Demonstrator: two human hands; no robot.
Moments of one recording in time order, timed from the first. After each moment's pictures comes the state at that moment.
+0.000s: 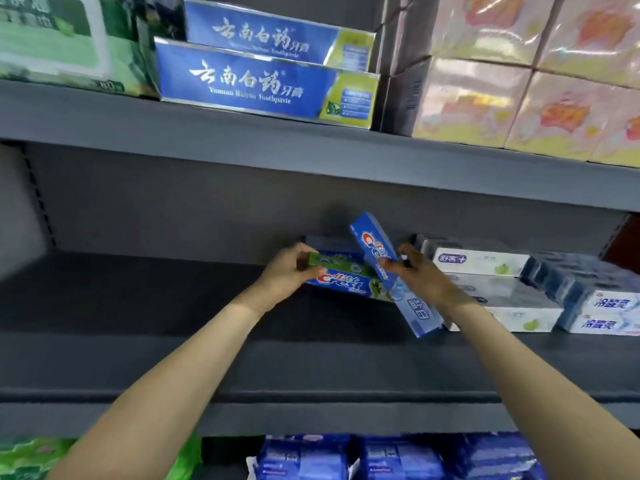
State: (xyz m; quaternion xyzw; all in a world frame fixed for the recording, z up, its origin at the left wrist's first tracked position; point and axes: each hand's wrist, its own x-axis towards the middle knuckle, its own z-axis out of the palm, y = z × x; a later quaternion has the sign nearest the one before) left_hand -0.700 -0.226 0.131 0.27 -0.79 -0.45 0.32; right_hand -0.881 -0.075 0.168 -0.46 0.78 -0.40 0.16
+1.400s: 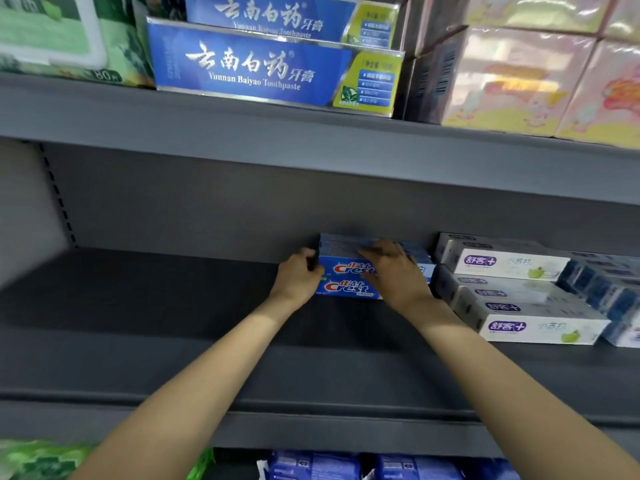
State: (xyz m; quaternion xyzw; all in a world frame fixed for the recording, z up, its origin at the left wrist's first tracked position) left_hand -0.707 -0.218 0.129 0.40 -0.77 -0.38 0.31; right_hand -0.857 -0.132 0.147 -0.60 0.79 -0.11 -0.09
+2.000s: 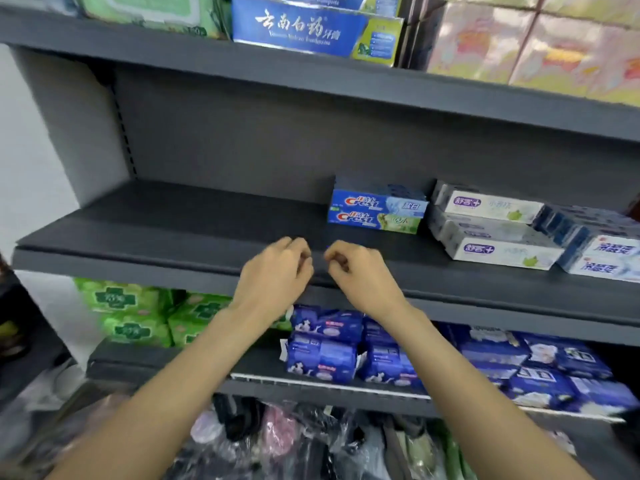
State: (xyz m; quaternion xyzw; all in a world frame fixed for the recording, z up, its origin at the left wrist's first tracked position) left_hand -0.569 -0.055 0.120 0.40 -0.86 -0.08 0.32; right_hand -0.707 0.001 0.130 -0.63 0.71 -0.30 0.05
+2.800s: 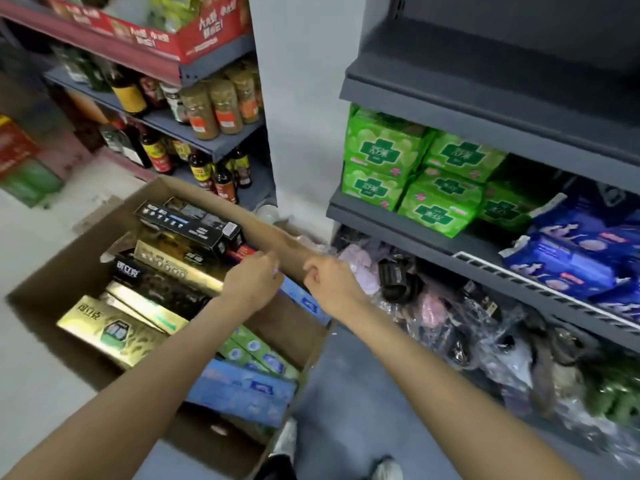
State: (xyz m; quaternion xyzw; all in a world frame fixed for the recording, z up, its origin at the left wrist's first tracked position) left_hand -0.119 -0.045 -0.069 0.67 -0.71 -0.22 0.00; right_hand -0.267 -0.026 -0.058 -0.69 0.64 -0.12 0.31
